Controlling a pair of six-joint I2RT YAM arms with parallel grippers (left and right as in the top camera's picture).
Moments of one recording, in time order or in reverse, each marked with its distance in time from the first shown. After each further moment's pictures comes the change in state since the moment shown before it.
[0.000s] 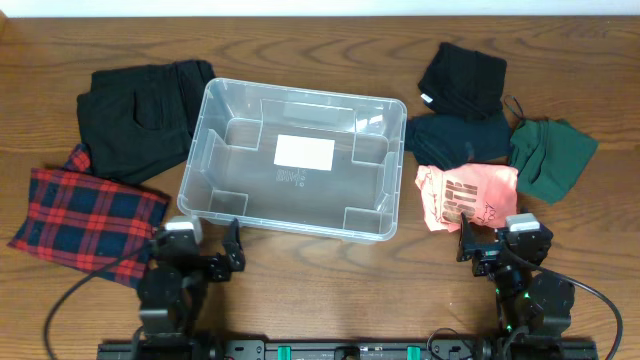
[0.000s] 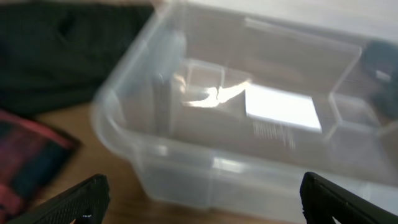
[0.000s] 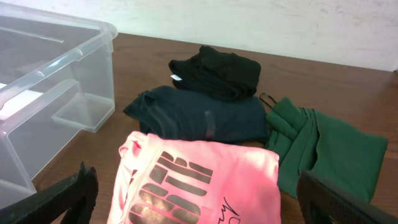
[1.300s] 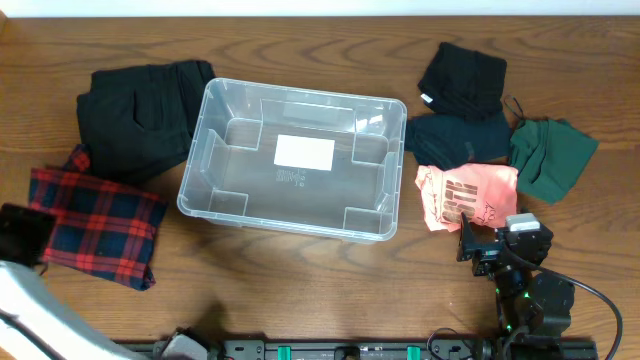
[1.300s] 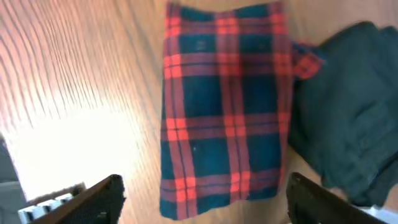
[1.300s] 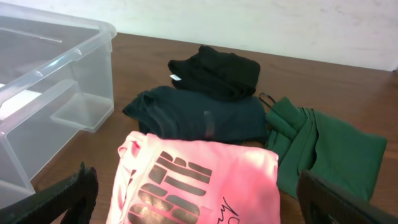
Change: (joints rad) left arm 1.023 1.148 0.983 -0.553 0.065 -0.175; right arm 0.000 0.001 -0.002 0.002 0.003 0.000
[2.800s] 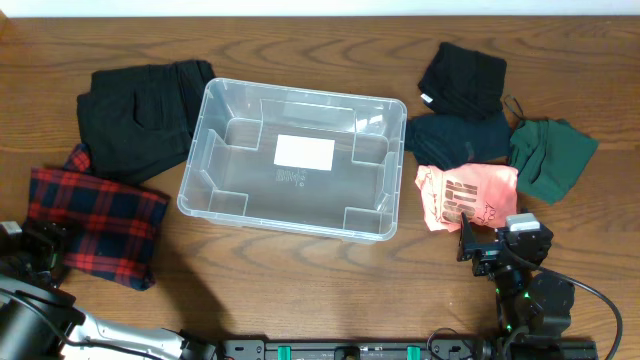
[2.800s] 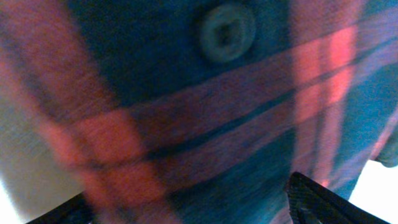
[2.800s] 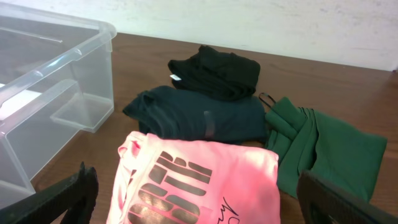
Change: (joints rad) left arm 0.161 0.718 -0.011 0.251 0.478 0.448; right arm 0.000 0.000 0.000 0.000 0.000 0.000
